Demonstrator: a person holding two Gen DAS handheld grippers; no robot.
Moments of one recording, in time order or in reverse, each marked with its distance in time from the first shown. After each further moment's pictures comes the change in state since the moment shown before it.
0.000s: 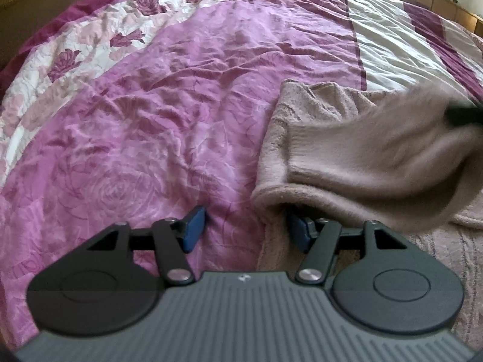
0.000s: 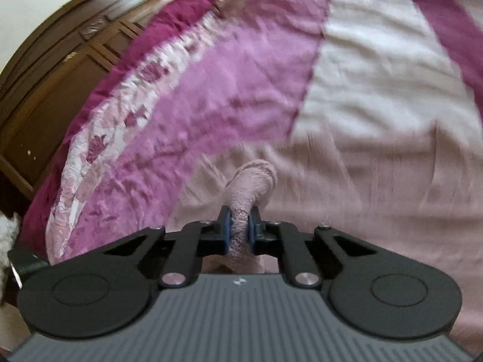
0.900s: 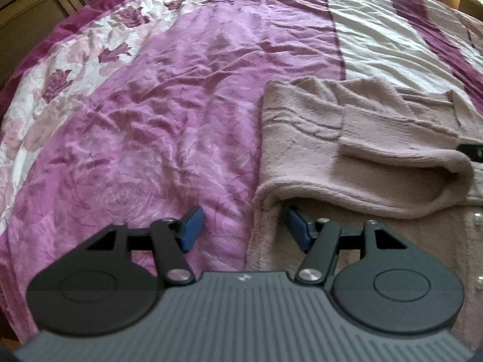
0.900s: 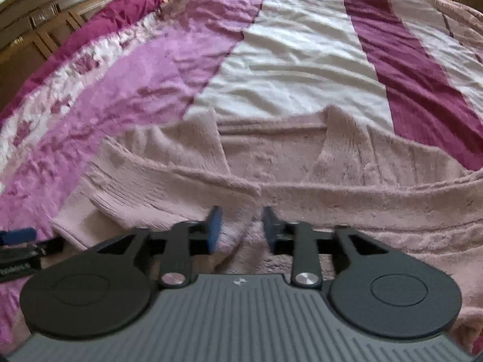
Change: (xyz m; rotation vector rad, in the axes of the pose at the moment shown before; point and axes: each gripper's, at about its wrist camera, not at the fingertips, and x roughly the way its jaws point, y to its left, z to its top) left arm -0.022 -0.011 0.002 0.099 0.013 -0.015; right arm -0.009 -0.071 -0.043 -0.015 -0.035 -0.271
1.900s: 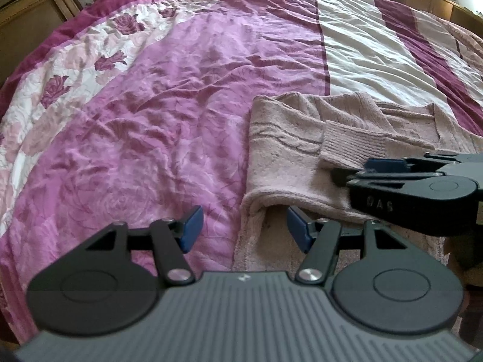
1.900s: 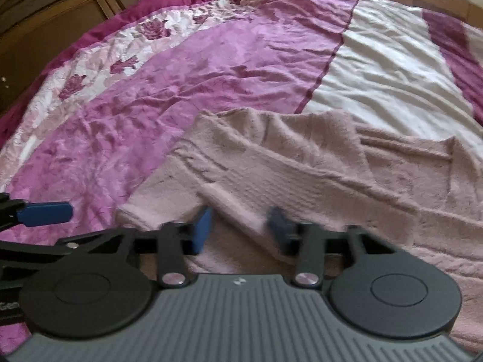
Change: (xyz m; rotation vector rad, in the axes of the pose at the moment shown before) left arm -0.023 -0.002 0.006 -0.018 -0.020 -0.041; right arm 0.042 0.120 -0.009 -0.211 0.025 0.102
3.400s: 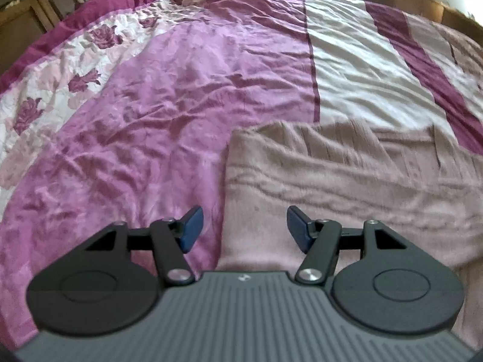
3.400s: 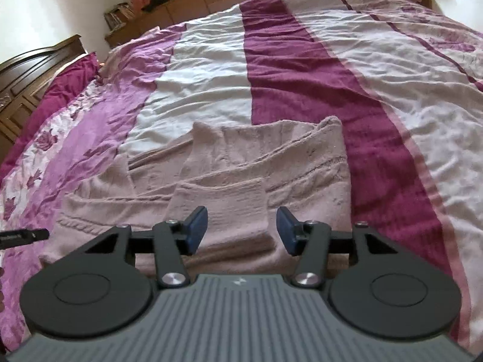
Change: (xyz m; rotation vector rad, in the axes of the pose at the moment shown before) left arm 0.038 -0.013 0.048 0.005 -0.022 -0.053; right arm -0.145 -0.219 -0.096 0.516 -0.145 -0.213
